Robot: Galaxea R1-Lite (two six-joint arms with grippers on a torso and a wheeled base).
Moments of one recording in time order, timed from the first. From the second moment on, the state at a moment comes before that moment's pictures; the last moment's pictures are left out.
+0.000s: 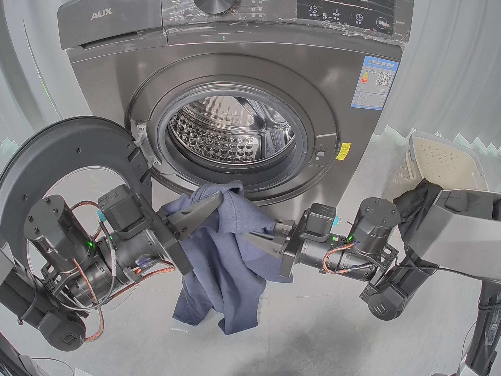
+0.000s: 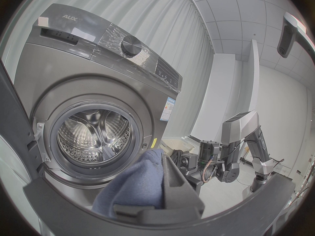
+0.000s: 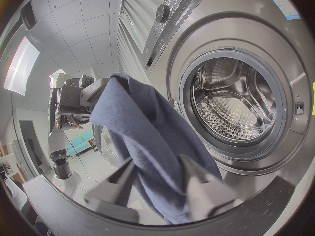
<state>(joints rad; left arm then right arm) -0.57 1.70 -0.38 -1.55 -0.30 -0.09 0.65 2.19 -0.77 -1.54 0.50 0.10</state>
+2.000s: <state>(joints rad) -0.55 1.92 -0.35 -1.55 -0.26 -0.20 0.66 1.66 -0.44 -1.54 0.37 0.10</state>
